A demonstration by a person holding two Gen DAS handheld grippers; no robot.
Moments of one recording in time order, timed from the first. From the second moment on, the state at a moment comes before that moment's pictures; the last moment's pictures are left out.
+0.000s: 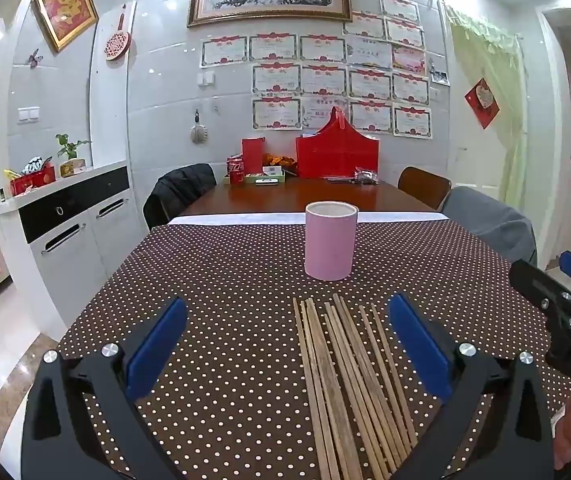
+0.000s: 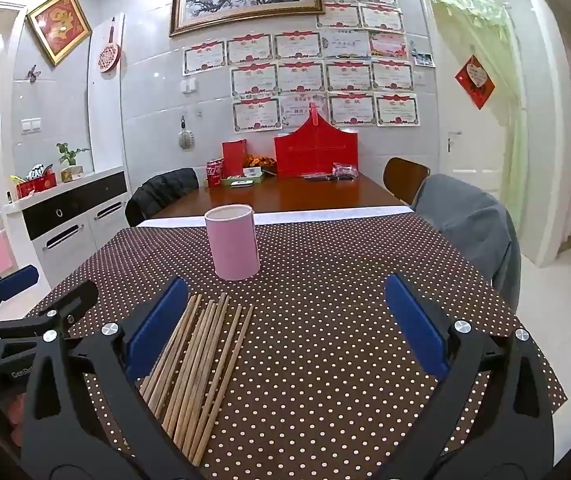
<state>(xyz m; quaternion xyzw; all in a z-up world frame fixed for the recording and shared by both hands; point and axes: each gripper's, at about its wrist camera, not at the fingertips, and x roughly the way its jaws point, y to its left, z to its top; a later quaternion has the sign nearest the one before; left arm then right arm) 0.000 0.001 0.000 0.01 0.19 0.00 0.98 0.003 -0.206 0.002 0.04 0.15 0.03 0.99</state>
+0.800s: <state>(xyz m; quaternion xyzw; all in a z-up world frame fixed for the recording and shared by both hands) 0.001 0.011 -0.001 0.00 0.20 -0.01 0.98 0.002 -0.202 -0.002 0.04 0.16 0.02 0.99</state>
